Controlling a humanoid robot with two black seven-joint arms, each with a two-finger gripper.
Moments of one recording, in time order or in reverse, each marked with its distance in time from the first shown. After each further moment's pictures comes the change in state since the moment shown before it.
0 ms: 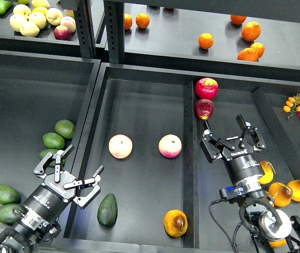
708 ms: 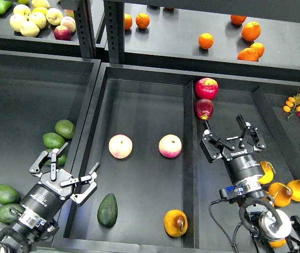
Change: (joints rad) left arm 0.000 0.000 -0.033 0.000 -0.001 0.000 -0.042; right arm 0.000 0.000 0.016 0.000 0.000 0.000 0.001
